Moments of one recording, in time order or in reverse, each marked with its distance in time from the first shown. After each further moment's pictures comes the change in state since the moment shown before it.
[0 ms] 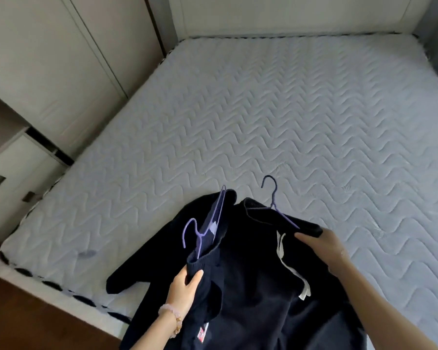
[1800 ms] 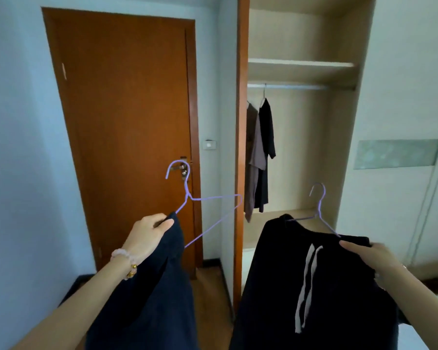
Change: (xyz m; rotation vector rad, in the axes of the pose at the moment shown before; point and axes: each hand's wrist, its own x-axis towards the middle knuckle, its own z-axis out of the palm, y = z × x) left_hand -0.346 -0.165 -0.820 0.096 1.260 0.127; right_hand -0.470 -0.532 0.610 0.079 -0.612 -0.702
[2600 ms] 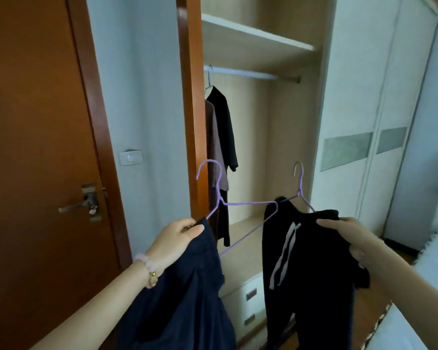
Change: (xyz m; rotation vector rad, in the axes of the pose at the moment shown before) left_hand 0.430 -0.014 0.179 -0.332 -0.486 0.252; right_hand 0.298 -0.099 0.181 0.019 0.238 -0.007
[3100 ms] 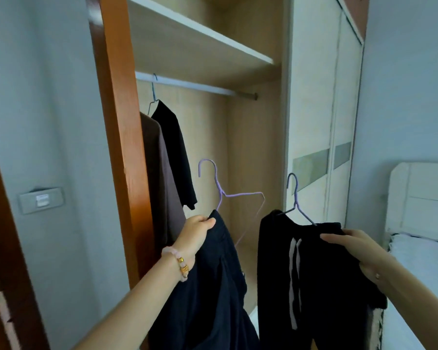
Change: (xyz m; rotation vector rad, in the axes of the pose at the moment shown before) left_hand 0.275 0.026 0.096 -0.380 -0.115 -0.054; right_hand 0.160 -0.031 -0.024 -0.002 0.113 -0.020
